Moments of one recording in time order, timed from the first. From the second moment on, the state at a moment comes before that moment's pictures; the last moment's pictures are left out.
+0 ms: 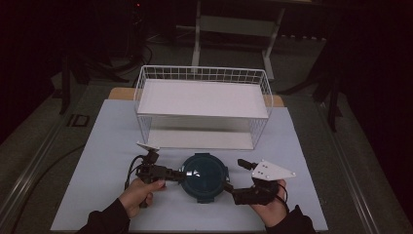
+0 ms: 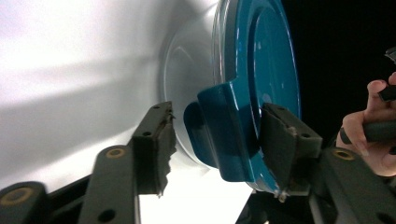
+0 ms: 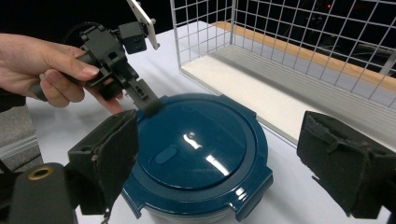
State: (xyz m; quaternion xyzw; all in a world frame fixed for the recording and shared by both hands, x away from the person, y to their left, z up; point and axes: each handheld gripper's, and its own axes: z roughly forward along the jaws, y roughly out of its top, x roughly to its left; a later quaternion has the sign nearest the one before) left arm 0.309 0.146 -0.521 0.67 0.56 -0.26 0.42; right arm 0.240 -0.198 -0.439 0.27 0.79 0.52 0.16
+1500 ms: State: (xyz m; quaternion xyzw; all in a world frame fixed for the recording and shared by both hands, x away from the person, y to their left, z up) left arm 0.281 0.142 -0.505 0.73 0.46 -0.20 0.46; right arm 0.291 -0.228 -0.506 0.44 0.74 0.48 -0.17
